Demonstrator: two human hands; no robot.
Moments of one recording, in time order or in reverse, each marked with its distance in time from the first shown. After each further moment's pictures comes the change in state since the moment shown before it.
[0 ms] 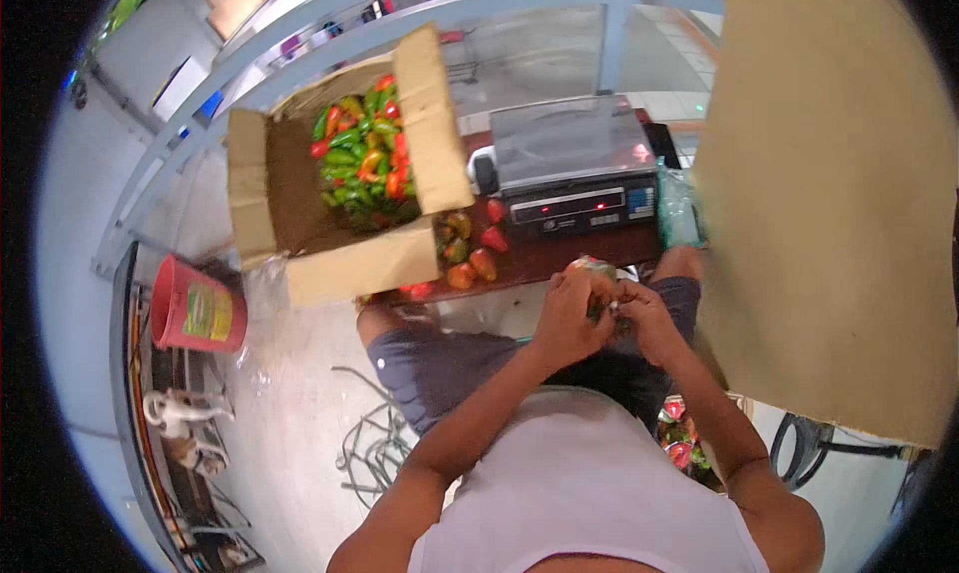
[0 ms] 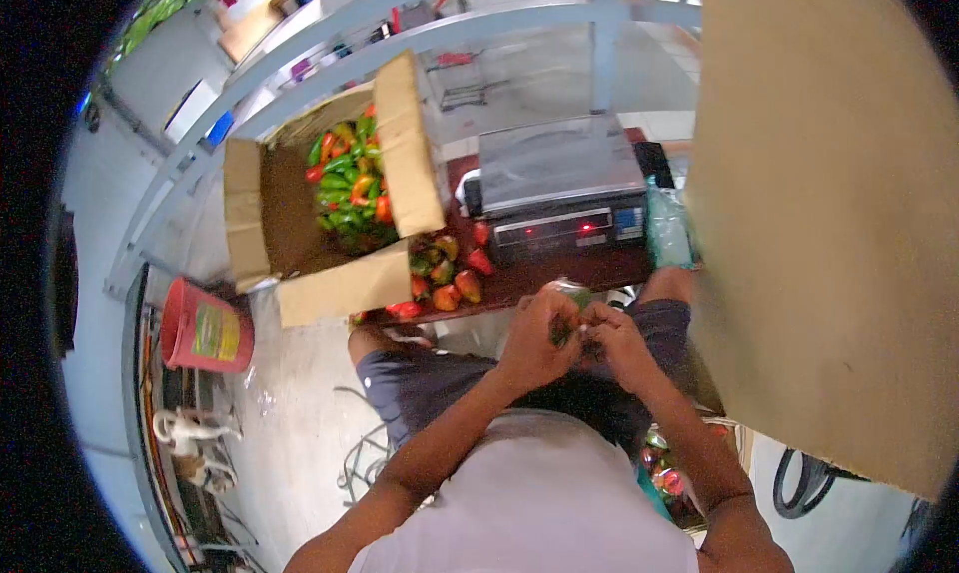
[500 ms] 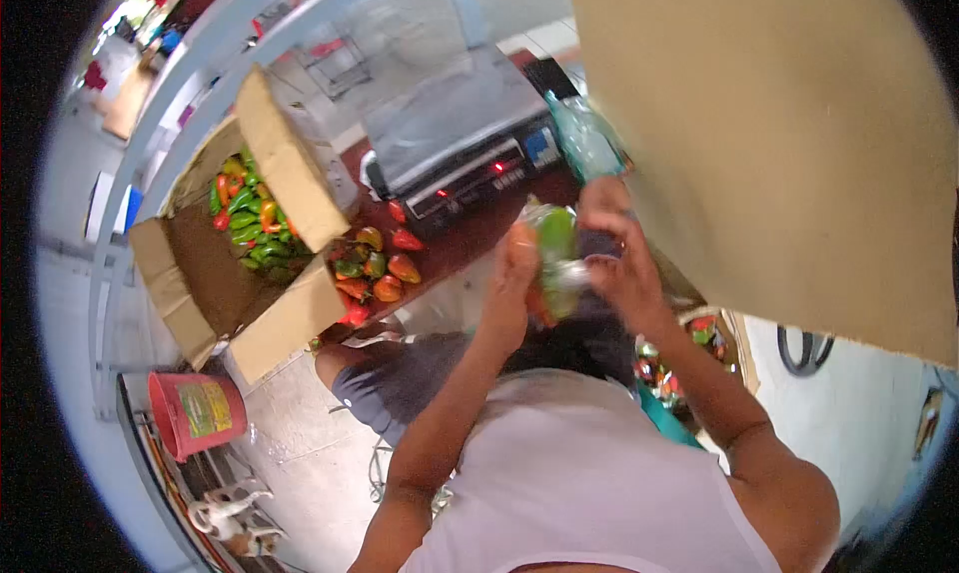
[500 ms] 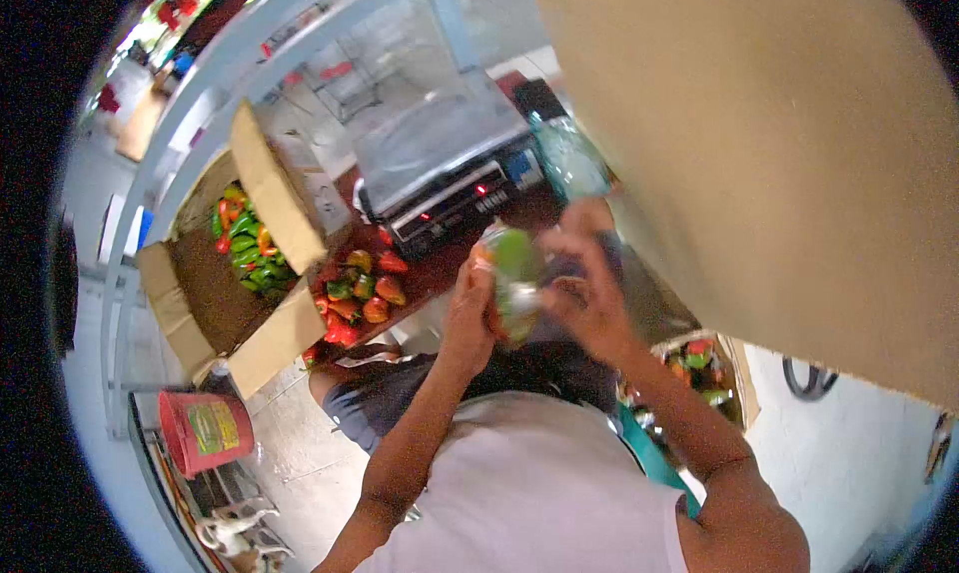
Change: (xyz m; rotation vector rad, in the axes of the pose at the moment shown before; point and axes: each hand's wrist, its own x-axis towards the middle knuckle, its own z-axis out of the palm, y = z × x) left_hand -0.004 -0.013 0.045 -1.131 -0.171 -0.814; right_hand -0.053 -0.005 -0.018 -0.341 0.455 -0.696
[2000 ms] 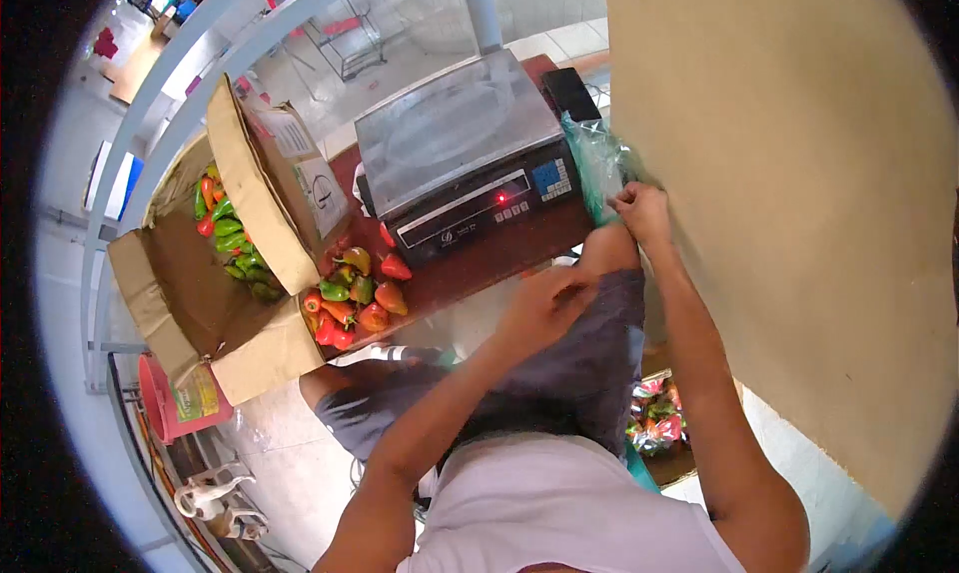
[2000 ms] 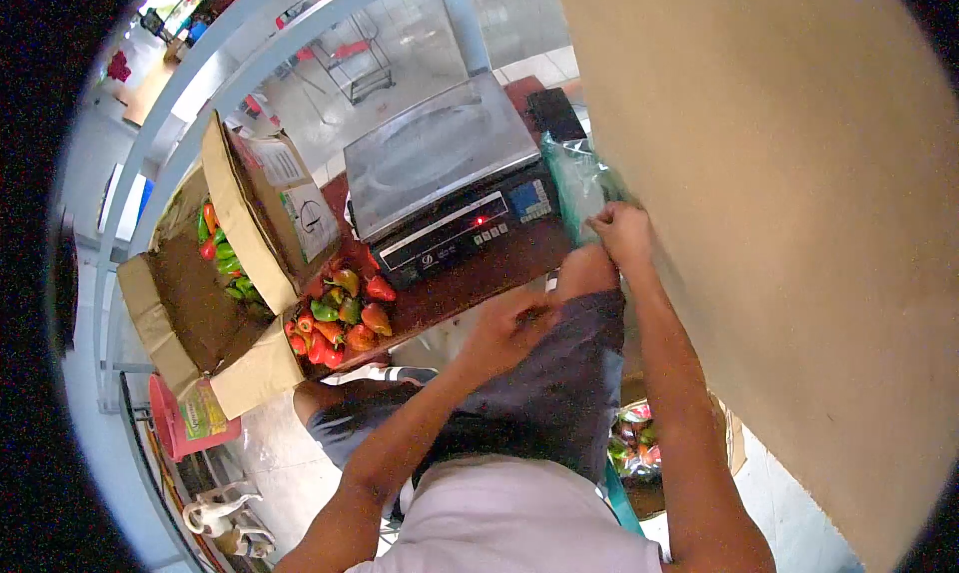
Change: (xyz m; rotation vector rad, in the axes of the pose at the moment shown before) left_hand 0.085 -0.008 0.019 0.940 -0.220 0.346; right_hand 0.175 0.199 -0.086 -0.817 0.001 0.233
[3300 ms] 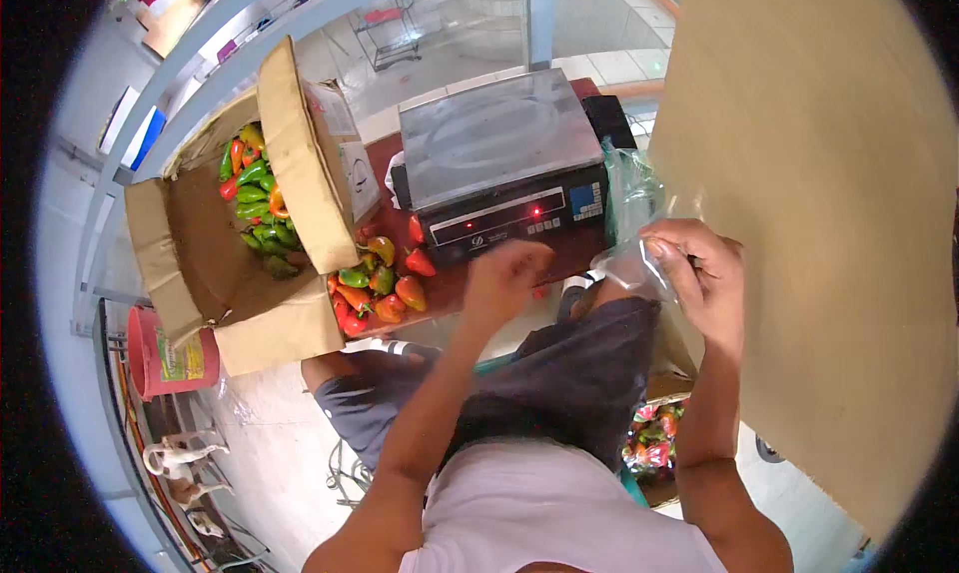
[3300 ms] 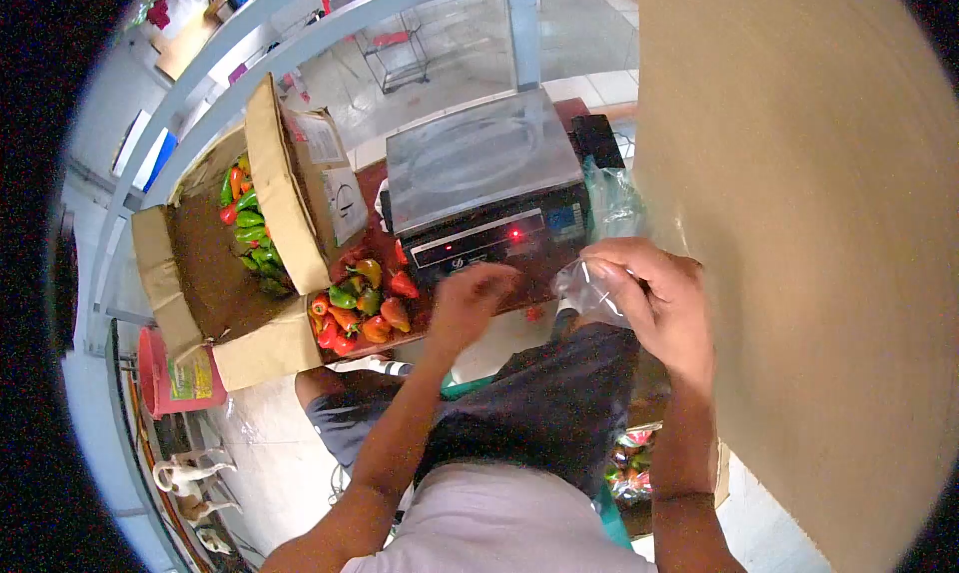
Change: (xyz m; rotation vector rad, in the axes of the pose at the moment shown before) left_hand -0.001 -0.040 -0.069 -0.126 0.256 -0.233; right_hand -0.088 -0.197 -0.135 0.413 -0.019 -0.497
